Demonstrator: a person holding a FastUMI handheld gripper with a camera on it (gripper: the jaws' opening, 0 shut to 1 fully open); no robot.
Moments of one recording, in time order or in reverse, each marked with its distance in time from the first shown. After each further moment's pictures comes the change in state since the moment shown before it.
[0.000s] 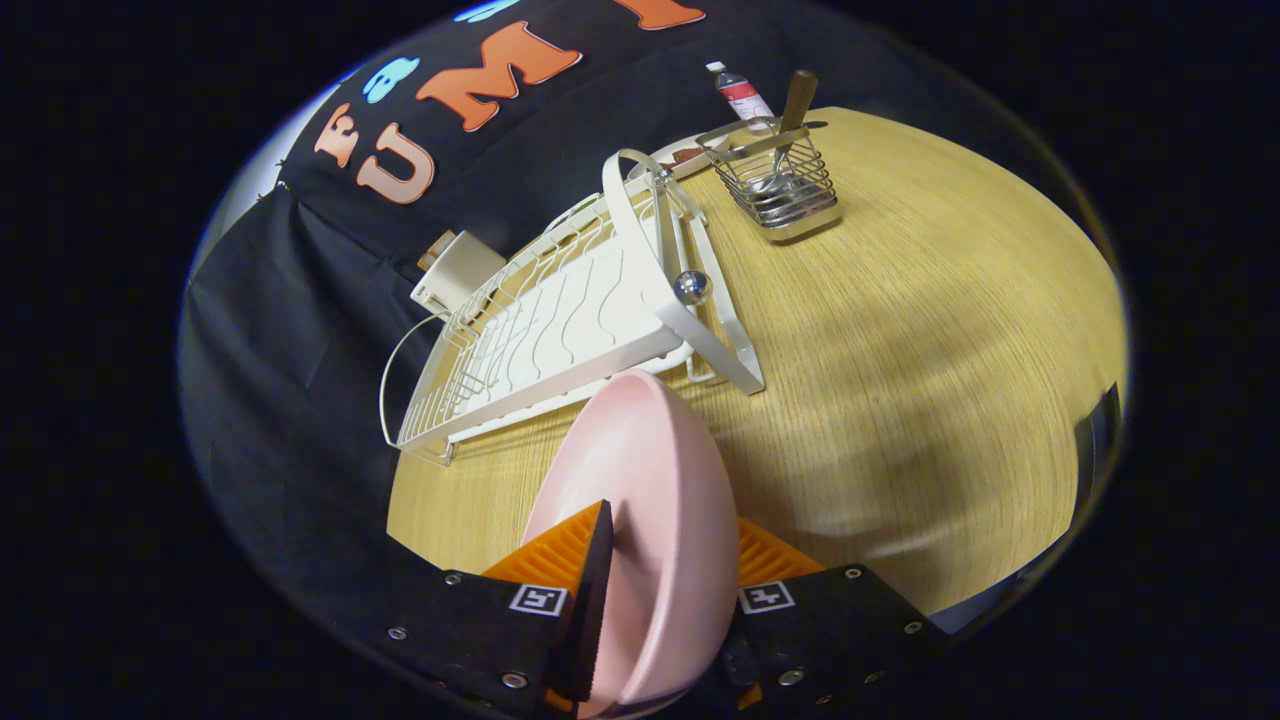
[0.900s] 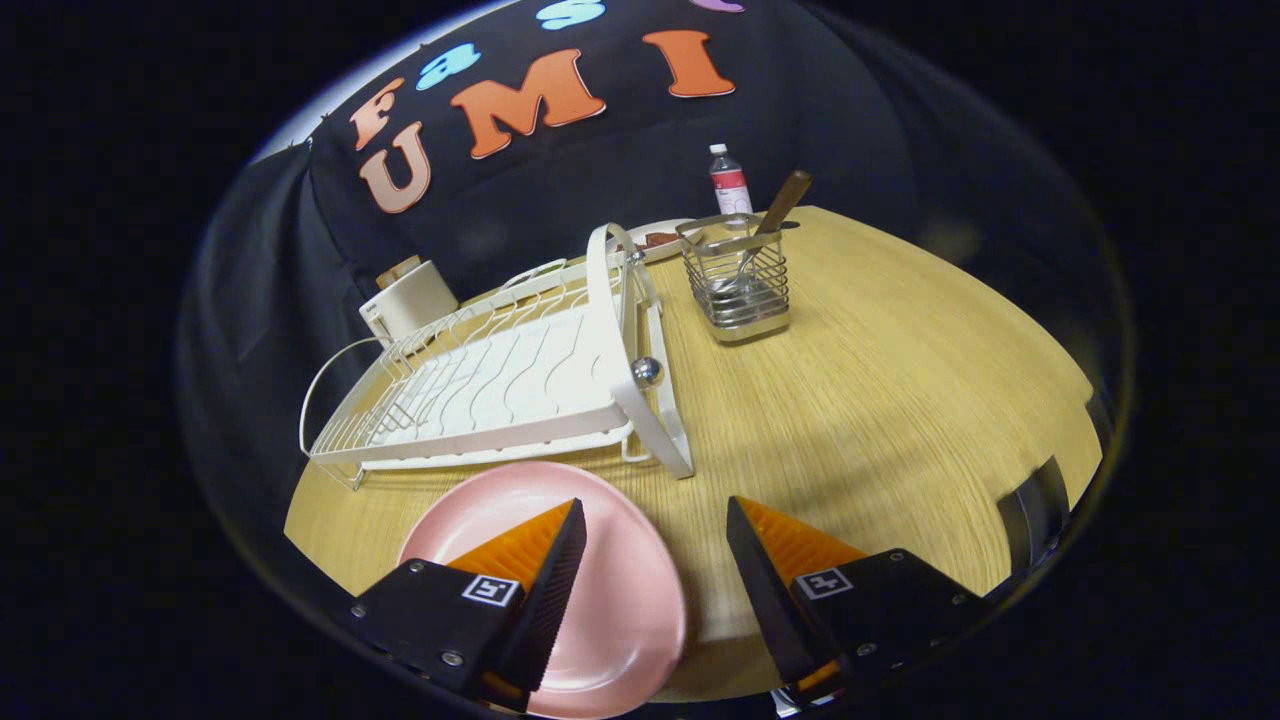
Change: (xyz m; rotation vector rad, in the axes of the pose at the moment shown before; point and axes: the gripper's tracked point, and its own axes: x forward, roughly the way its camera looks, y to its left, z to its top) arm 0.002 -0.035 0.046 -0.143 -0.301 -0.217
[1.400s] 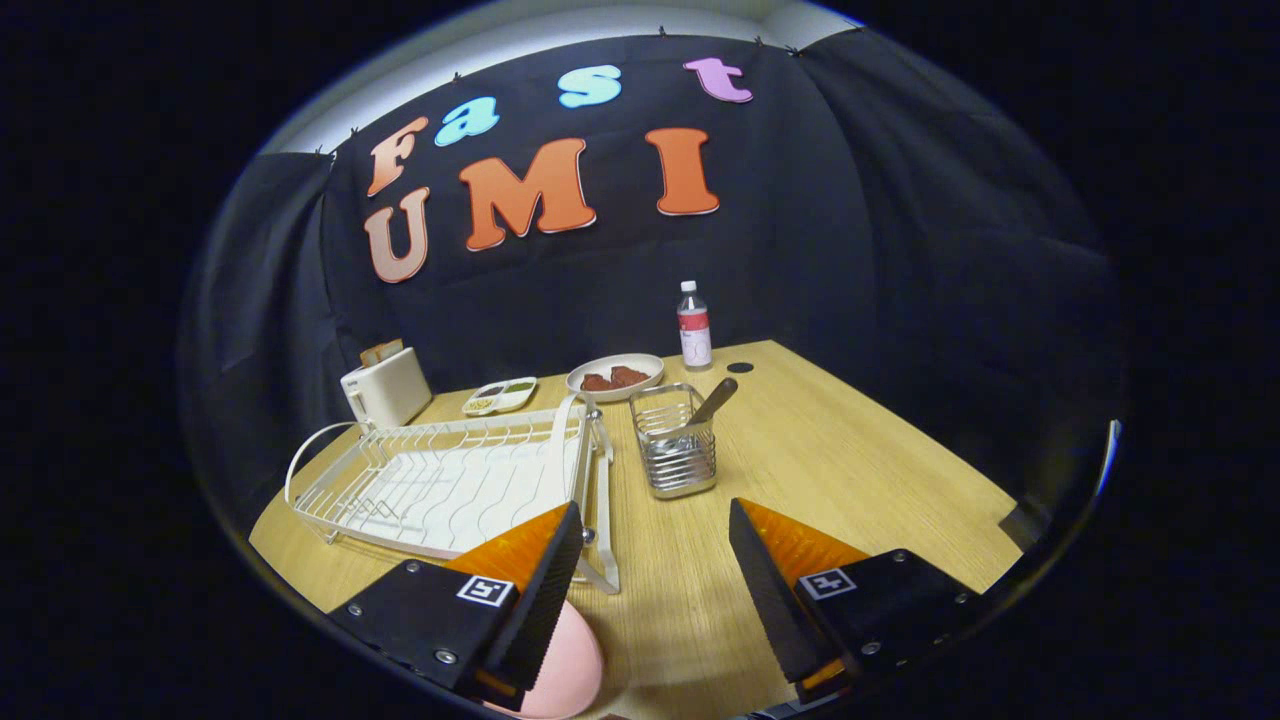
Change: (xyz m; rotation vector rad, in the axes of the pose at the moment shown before) arm -0.046 -0.033 0.113 -0.089 -0.355 -0.116
